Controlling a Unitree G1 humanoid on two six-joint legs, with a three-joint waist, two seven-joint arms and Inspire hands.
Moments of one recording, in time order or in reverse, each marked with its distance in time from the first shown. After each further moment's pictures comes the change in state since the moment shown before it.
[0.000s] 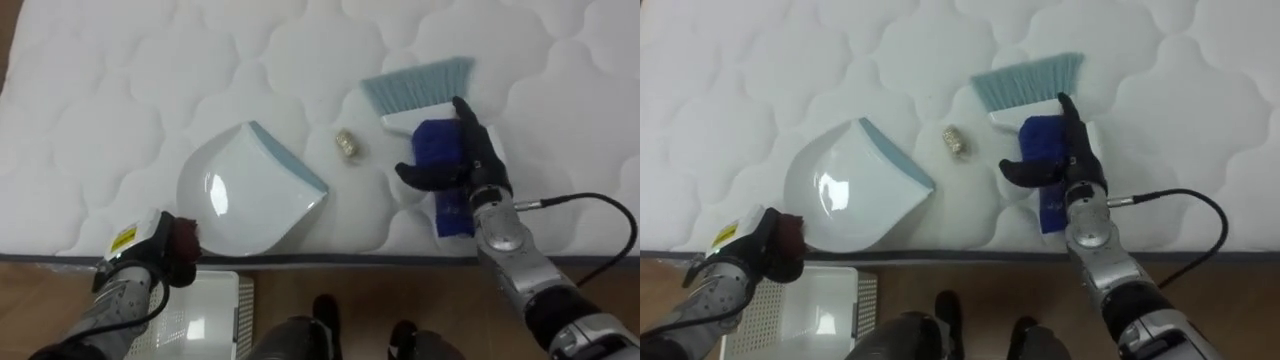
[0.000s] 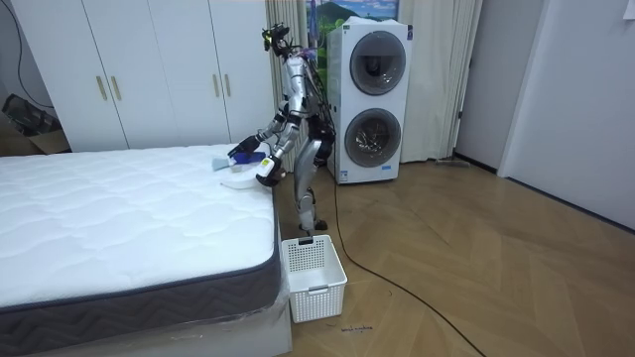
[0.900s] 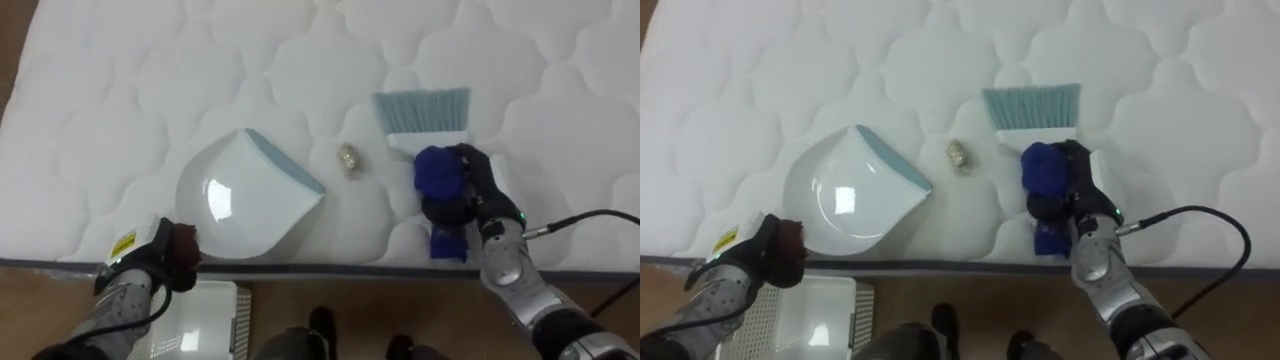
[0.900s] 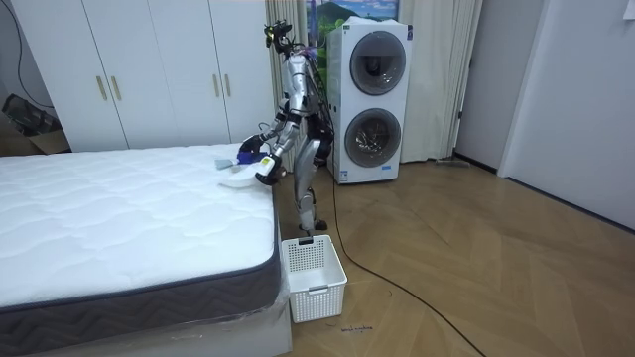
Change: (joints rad) left arm 0.000 -0.003 -0.047 0.008 -0.090 0.028 -0.004; right arm 0.063 -0.021 -0.003 0.127 -0.316 0.031 -0.166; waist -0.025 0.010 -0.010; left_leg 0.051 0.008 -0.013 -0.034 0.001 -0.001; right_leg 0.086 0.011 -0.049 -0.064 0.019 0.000
